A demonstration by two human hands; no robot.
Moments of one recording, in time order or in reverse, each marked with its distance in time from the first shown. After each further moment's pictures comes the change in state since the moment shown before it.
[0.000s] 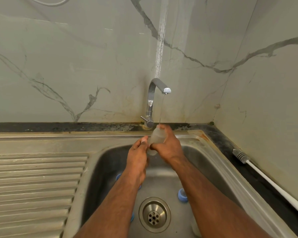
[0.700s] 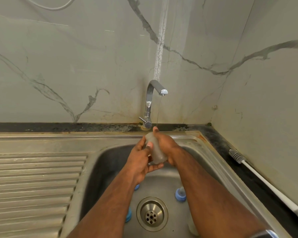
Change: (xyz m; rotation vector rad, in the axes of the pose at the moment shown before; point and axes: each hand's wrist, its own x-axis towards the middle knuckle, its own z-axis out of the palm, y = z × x) left_hand -0.010 0.005 0.003 -0.075 -0.169 -0.152; right_hand 0.015 -0.011 -0.006 0.359 -0.234 0.426
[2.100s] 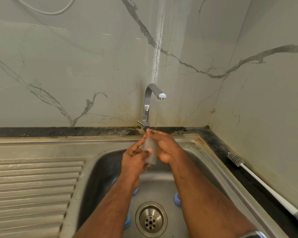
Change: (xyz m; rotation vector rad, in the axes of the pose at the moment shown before) left_hand 0.009 -0.003 -0.011 0.125 0.140 0.203; right_hand 0.018 -0.002 0.000 0.510 -0.123 -0.103
